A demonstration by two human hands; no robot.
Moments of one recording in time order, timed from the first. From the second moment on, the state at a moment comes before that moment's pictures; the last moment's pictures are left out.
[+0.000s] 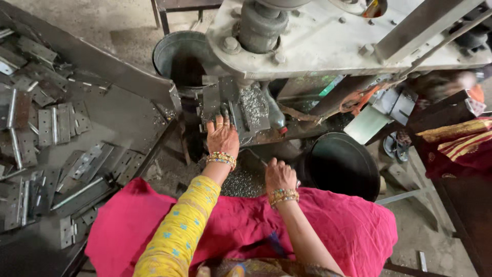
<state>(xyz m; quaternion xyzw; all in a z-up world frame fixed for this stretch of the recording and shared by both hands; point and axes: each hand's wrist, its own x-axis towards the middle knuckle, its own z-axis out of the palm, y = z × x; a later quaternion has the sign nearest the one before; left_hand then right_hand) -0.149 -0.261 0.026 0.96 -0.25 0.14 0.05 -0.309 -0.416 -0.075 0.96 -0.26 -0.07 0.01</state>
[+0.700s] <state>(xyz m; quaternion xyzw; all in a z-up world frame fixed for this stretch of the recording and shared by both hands) -0.146 -0.263 0.011 0.97 -0.21 0.08 0.08 -0.308 -0.421 -0.168 0.96 -0.25 -0.10 -0.03</state>
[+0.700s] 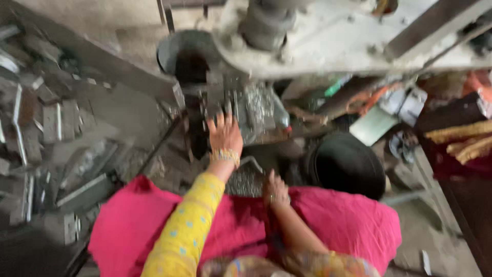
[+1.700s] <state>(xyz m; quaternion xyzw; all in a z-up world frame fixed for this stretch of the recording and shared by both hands) -0.107 -0.273 0.044 0.98 -0.19 0.02 0.09 -0.315 -0.413 -0.139 0.94 -0.27 -0.18 -0.10</state>
